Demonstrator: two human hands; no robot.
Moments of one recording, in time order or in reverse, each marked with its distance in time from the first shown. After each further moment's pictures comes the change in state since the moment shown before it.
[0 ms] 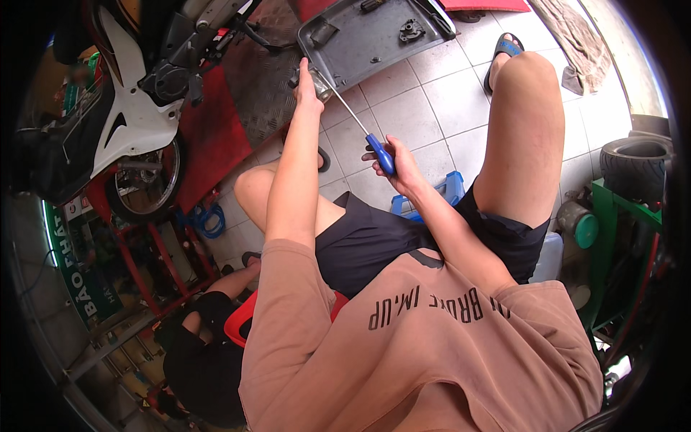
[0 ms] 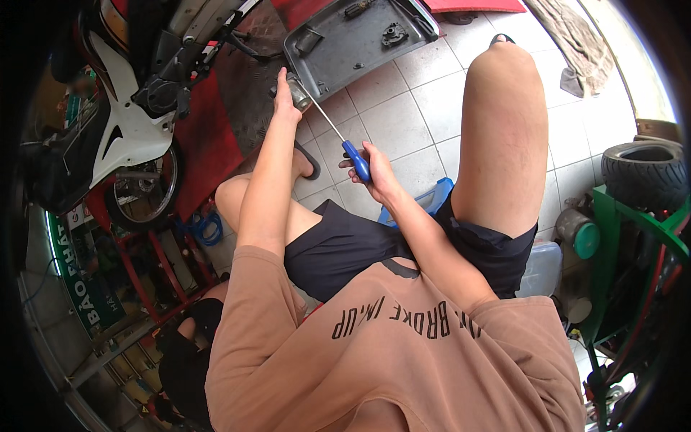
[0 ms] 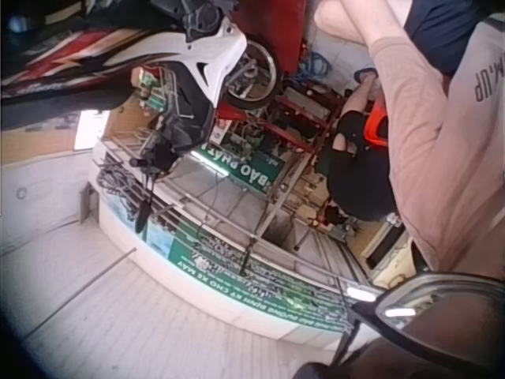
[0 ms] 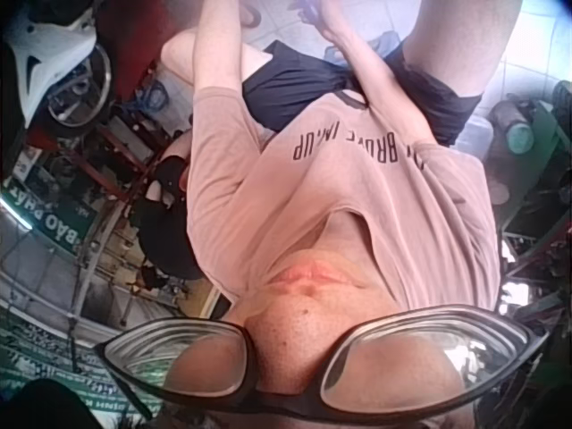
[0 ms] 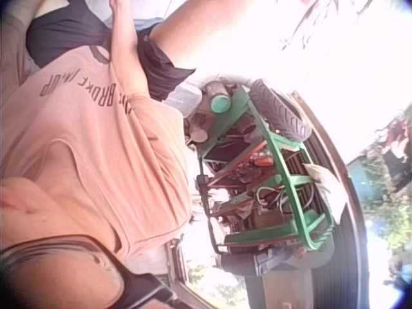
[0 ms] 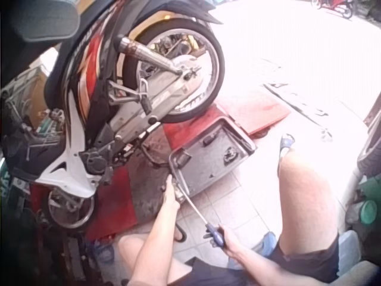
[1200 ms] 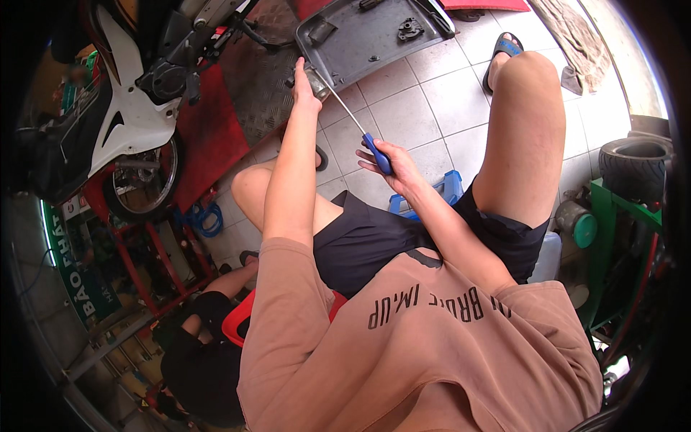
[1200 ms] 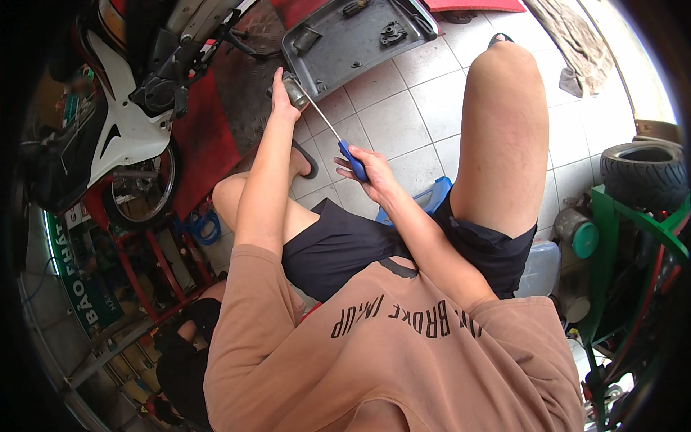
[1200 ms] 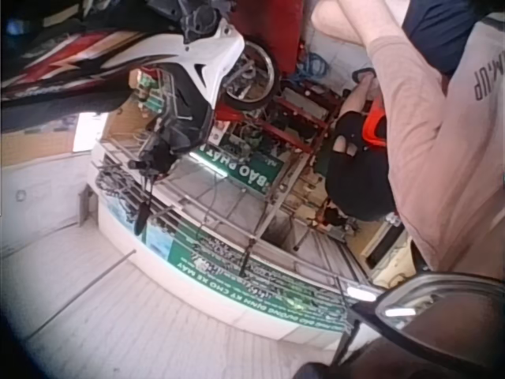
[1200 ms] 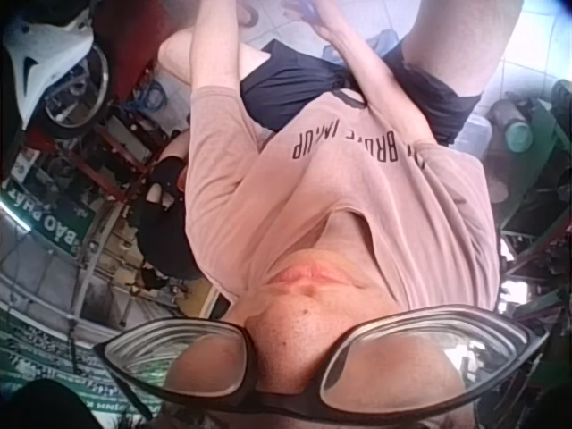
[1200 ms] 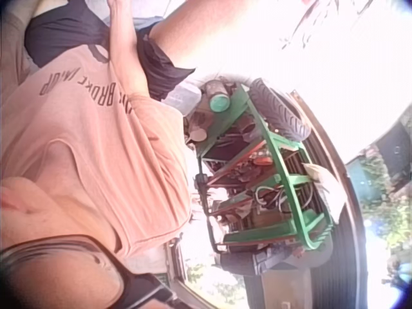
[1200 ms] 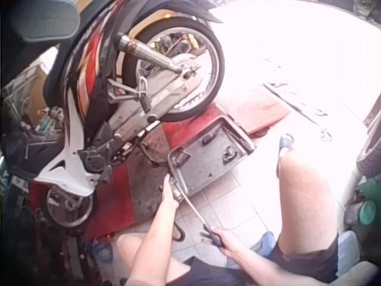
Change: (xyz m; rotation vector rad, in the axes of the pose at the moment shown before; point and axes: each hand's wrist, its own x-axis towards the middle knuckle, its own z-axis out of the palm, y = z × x) left_hand -0.010 0.003 0.004 -0.084 -0.107 -0.020; right_hand -0.003 0.006 0.010 0.130 0.025 -0.145
